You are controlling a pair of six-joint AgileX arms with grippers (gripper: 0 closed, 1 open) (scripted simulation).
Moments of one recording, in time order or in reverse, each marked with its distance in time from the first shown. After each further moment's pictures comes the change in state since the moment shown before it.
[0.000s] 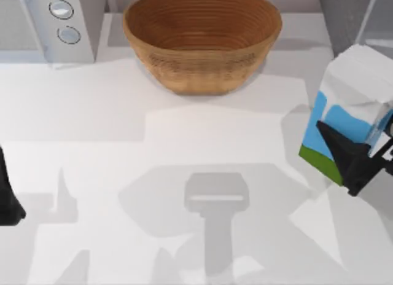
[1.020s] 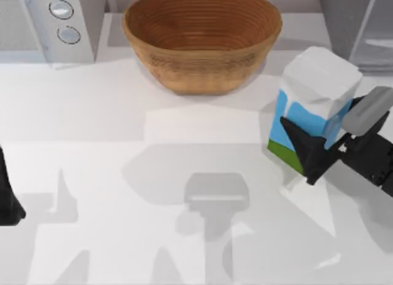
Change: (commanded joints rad) left arm 0.000 0.000 0.000 0.000 0.000 0.000; right arm 0.115 0.329 0.167 0.161 0.110 -0.004
